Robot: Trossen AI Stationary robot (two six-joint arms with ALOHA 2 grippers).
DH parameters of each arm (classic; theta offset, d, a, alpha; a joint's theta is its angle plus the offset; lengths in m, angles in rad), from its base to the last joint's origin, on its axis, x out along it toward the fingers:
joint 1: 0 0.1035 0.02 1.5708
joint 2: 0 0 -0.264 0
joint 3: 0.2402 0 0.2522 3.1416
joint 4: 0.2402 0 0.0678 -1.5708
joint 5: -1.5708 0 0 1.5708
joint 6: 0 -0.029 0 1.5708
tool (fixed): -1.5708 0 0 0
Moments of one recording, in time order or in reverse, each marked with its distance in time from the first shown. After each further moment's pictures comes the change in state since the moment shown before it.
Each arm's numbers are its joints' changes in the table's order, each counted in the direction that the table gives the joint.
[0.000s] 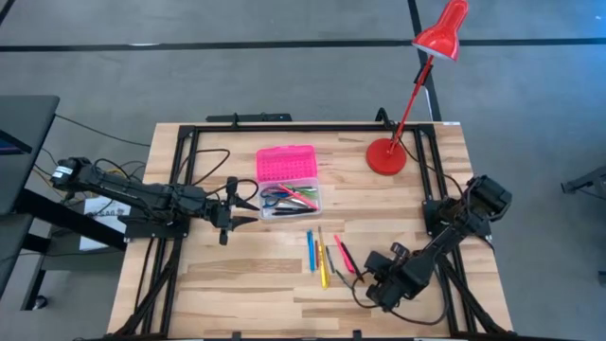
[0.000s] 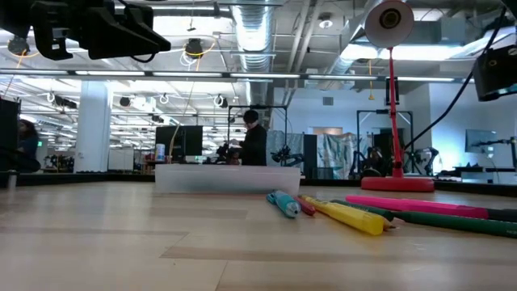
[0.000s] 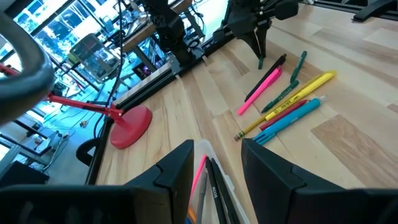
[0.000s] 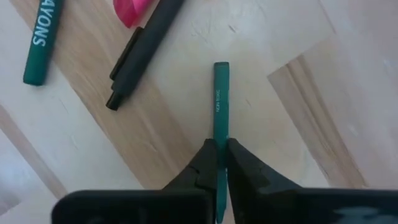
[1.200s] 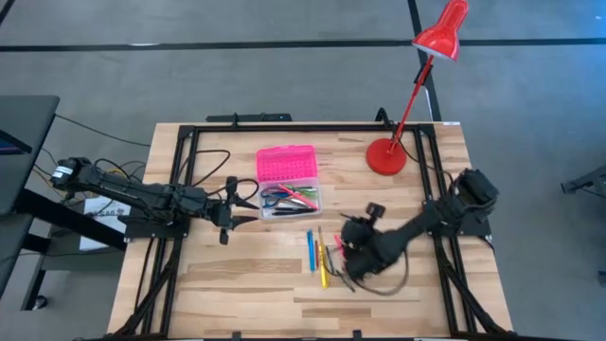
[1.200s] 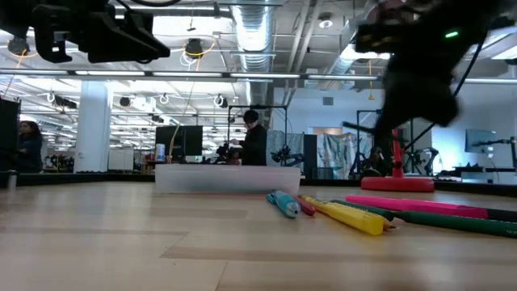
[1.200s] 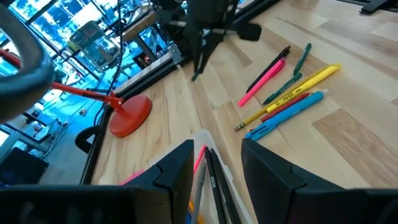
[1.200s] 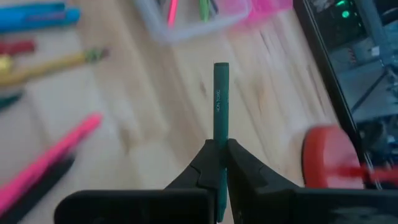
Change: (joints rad) left arm 0.000 0.000 0.001 0.030 -0.027 0.036; right arm -0.318 -0.006 0.195 0.246 0.621 0.522
